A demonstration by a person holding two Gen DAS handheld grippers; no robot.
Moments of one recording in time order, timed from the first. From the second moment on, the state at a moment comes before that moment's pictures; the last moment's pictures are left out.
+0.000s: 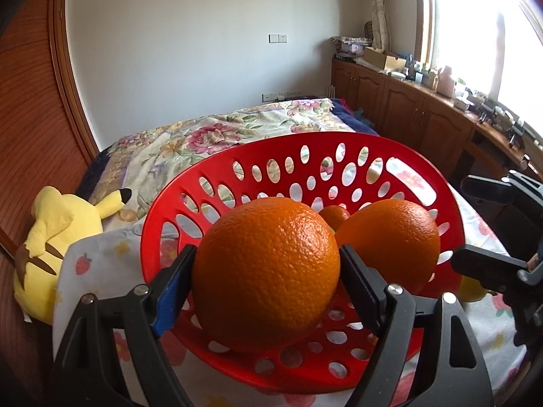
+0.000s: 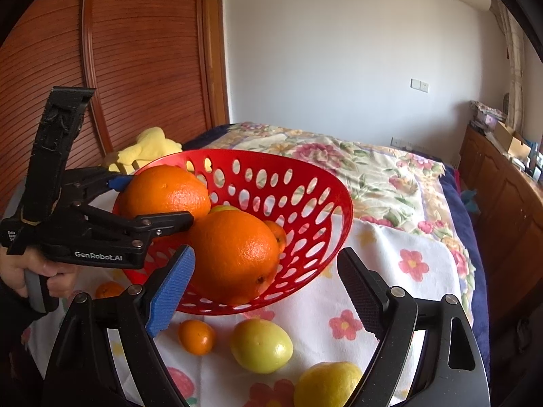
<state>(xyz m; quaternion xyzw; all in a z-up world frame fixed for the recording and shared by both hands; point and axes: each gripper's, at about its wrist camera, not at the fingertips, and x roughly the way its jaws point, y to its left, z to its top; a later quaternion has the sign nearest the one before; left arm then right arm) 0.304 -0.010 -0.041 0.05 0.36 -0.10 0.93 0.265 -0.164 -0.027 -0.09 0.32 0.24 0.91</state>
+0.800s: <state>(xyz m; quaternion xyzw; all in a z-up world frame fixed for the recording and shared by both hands) 0.222 0.009 -0.015 0.04 0.28 -0.11 0.95 0.225 -0.203 -0.038 -0.06 0.33 0.19 0.92</state>
